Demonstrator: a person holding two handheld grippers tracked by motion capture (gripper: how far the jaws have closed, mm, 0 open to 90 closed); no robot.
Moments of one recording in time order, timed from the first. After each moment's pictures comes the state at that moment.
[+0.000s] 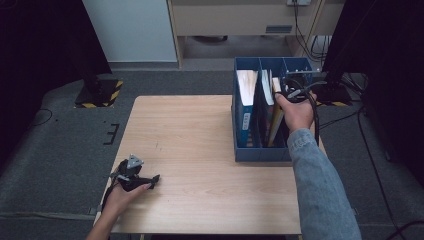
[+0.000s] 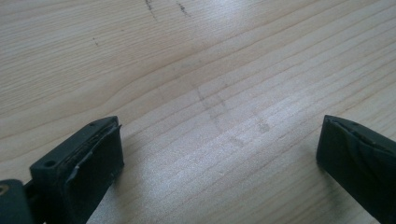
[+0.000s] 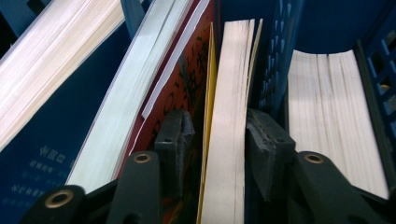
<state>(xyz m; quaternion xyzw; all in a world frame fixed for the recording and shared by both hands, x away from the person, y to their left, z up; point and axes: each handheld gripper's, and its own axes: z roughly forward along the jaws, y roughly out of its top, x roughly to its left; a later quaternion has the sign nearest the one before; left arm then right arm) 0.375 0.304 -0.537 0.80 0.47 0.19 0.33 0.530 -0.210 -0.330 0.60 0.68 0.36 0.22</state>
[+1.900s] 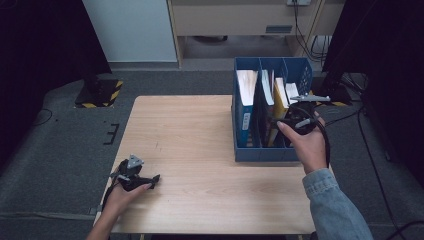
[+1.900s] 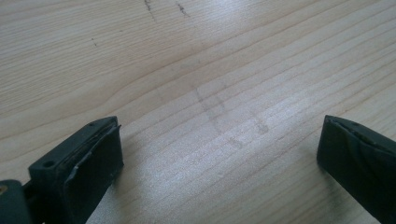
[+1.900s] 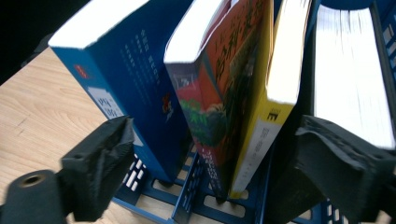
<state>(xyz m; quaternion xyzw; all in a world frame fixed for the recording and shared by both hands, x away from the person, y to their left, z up) 0.375 0.303 -0.537 0.80 0.47 0.19 0.32 0.441 -0.213 -0.340 0.53 0.71 0.40 0.23</state>
